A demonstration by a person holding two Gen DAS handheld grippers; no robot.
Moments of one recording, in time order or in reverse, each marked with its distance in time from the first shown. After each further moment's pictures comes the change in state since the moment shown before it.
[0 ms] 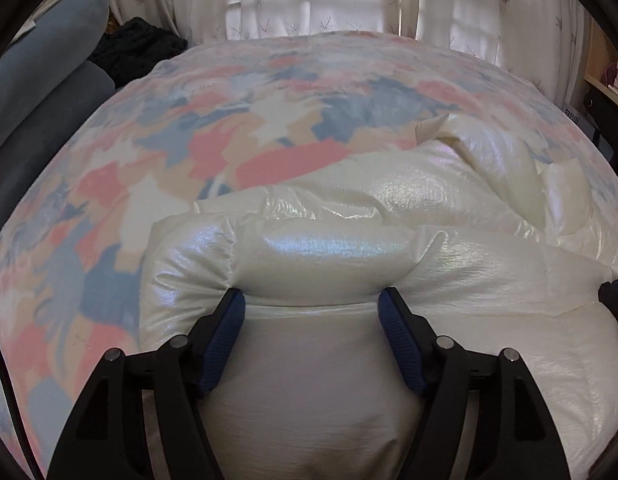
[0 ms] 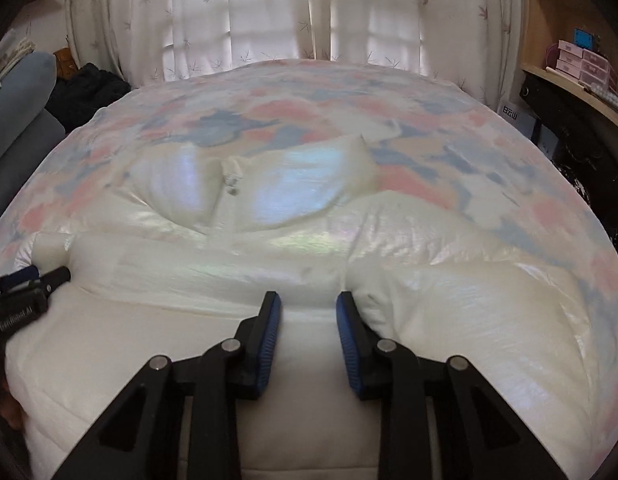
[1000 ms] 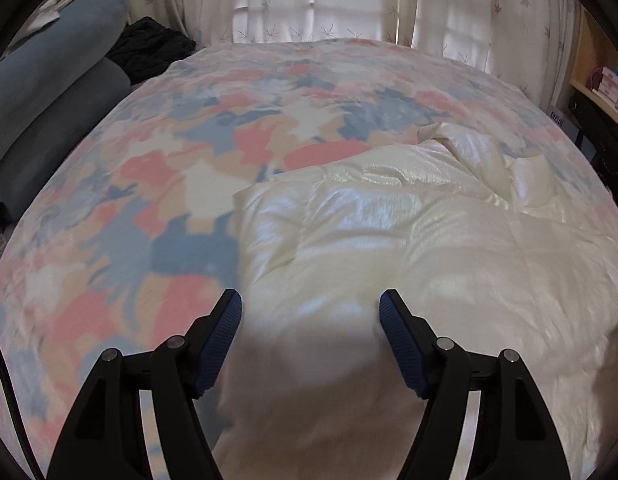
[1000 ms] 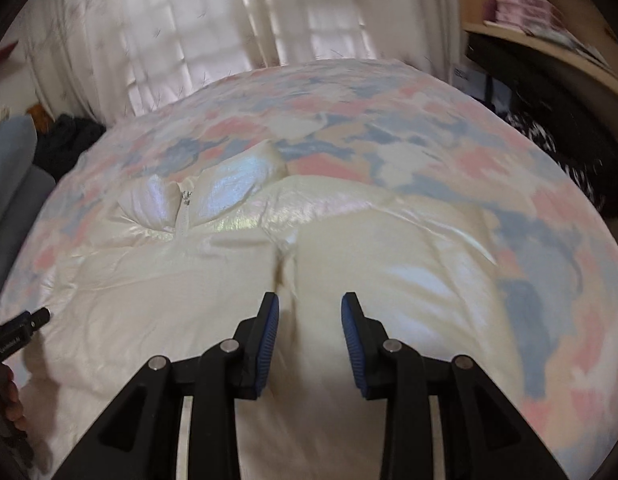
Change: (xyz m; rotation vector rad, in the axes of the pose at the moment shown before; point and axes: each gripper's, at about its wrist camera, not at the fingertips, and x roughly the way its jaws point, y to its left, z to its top) left arm -0.091 0.057 -0.037 0.000 -0.004 -0.041; right arm -0.085 -0.080 -0.031 0.208 0.012 0.015
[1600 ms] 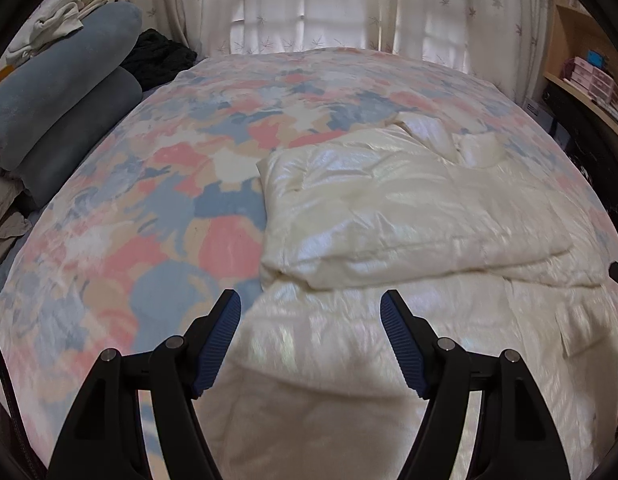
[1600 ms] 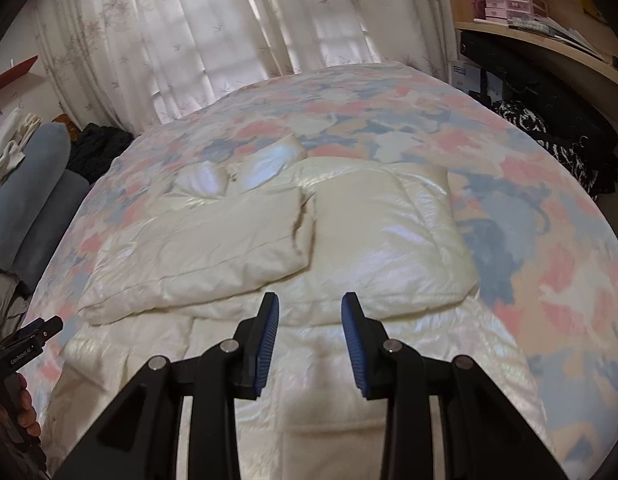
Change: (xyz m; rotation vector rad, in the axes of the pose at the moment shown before) left arm -0.099 0.008 -0.067 0.047 -0.019 -0.020; right arm -0.090 0.003 -0.058 0.007 -0.014 0.085
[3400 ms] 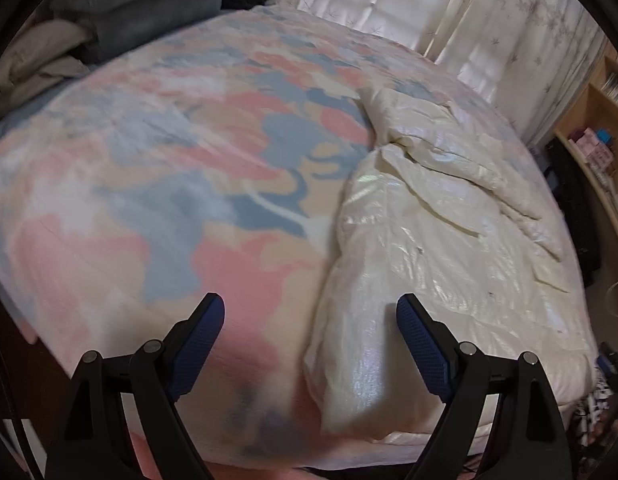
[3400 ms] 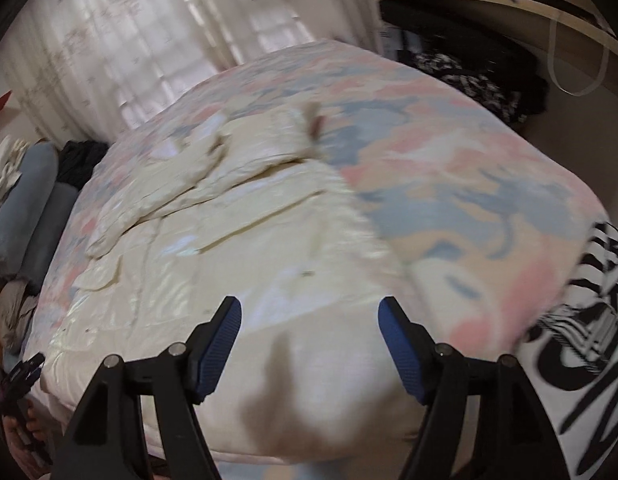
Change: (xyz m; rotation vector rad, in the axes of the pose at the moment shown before) left arm -0.091 0.151 -0.170 -0.315 0.098 -0.158; right arm -0.157 -0.116 -0.136 0.186 0.064 -0.081
